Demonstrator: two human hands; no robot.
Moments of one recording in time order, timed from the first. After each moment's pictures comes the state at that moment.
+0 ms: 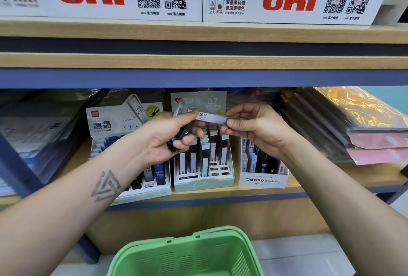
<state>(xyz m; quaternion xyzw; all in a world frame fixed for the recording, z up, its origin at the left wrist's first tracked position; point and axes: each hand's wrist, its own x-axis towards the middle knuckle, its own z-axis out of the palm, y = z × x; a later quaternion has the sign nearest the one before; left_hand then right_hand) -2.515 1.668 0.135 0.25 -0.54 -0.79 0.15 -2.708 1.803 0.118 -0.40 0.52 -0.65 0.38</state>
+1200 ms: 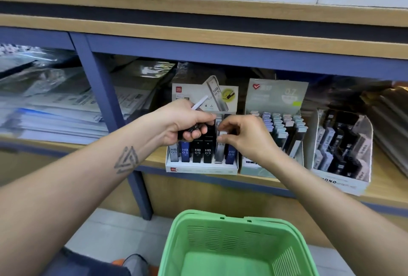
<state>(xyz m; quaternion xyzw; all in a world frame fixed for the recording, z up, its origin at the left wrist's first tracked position) -2.395 1.610 0.124 0.39 -0.66 -0.62 0.17 -2.560 1.706 0.075 -0.62 0.69 -0.37 0.09</state>
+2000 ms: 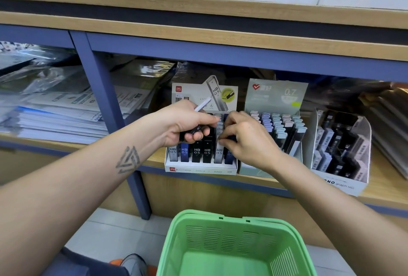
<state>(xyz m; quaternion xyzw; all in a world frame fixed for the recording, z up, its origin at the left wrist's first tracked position) -2.396 1.614 0.124 0.37 -0.66 -0.63 0.15 -2.559 1.714 0.078 -0.72 0.65 -0.23 -0.05</state>
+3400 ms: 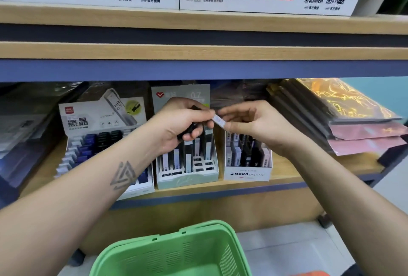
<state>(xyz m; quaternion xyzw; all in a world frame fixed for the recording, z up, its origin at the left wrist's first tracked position) -2.564 1.689 0.131 0.19 -0.68 -0.69 0.17 -2.722 1.840 0.125 -0.52 0.66 -0.49 0.22</state>
